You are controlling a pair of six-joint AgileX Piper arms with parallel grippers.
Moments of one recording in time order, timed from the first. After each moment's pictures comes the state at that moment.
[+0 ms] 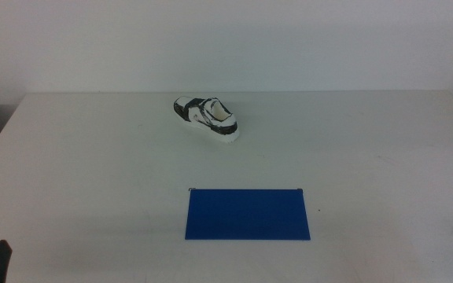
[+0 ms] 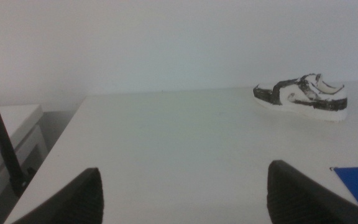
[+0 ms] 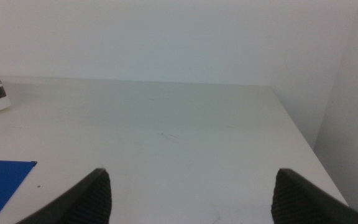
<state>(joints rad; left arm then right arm) -0.04 -0.01 0.03 0.10 0.14 -0.10 -0.03 -0.01 0.03 0.04 0.17 -0.06</state>
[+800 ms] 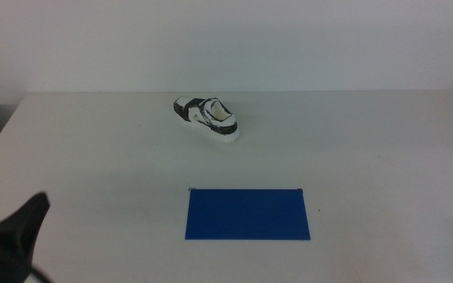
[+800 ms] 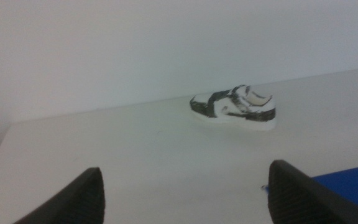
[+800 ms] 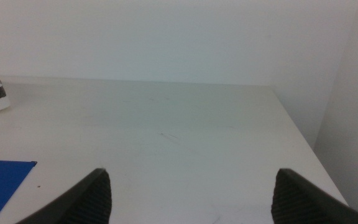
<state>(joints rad) -0.22 0.38 -0.18 0.10 0.02 -0.10 -0.03 -0.01 0.03 0.04 0.17 -0.06</state>
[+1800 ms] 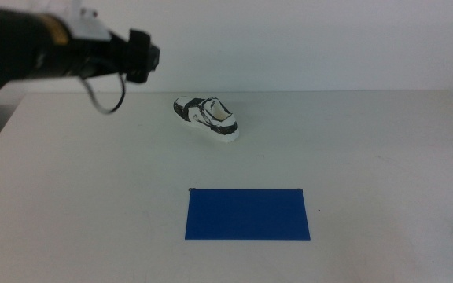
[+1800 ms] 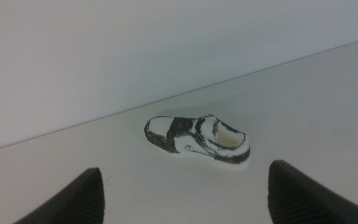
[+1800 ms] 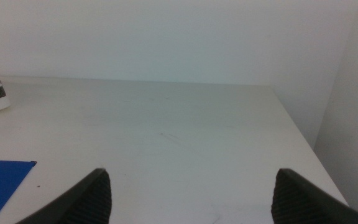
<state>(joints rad) -0.37 1.34 -1.15 0.10 0.36 -0.10 -0.03 -0.01 0.03 0.04 0.17 -0.06</state>
